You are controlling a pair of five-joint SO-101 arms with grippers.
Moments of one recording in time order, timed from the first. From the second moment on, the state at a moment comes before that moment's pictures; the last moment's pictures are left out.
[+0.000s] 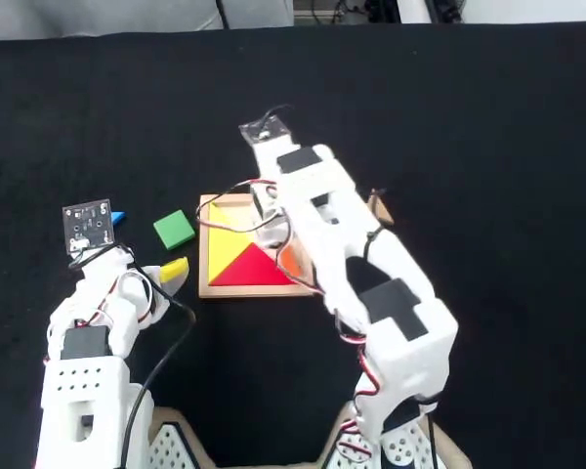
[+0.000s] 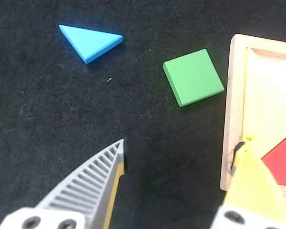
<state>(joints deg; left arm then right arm) -10.8 -66.5 84.1 41.5 4.7 -22.7 18.4 5.2 72.4 -1.8</state>
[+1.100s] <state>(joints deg) -10.8 -66.5 84.1 41.5 4.7 -21.9 29.5 -10.8 71.8 7.2</state>
